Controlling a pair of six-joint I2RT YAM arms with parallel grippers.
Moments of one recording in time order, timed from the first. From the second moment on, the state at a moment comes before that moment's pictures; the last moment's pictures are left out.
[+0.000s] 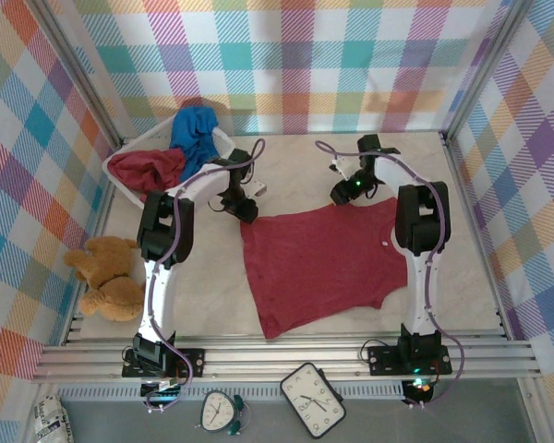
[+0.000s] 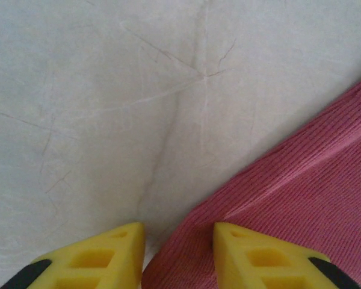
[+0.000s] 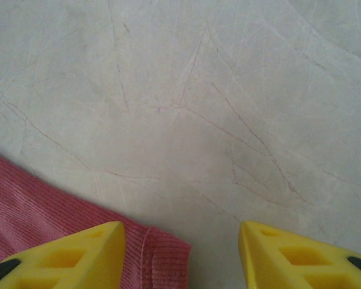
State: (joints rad) left arm -0.35 2.24 1.79 -0.98 0.14 0.27; right arm 0.15 2.30 1.85 -0.84 -0.40 -0.54
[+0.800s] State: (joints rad) left arm -0.33 2.25 1.83 -1.03 0.17 0.25; right arm 0.16 2.29 1.84 -0.85 -0.38 -0.55
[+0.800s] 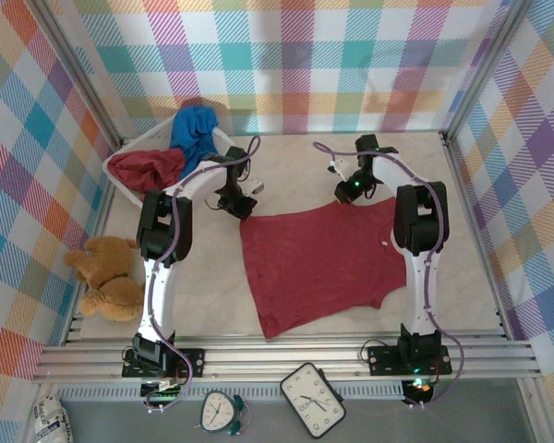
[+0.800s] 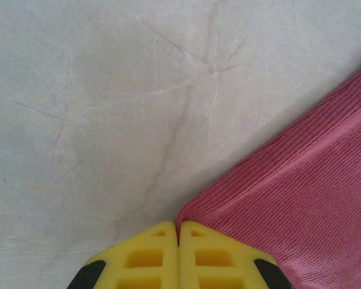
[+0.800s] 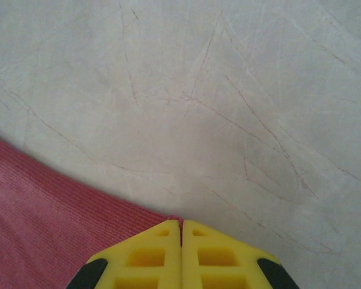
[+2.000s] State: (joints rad) left arm -0.50 1.84 1.44 -0.97 0.18 0.08; right arm 0.16 1.83 1.27 -0.56 -0.36 -0.45
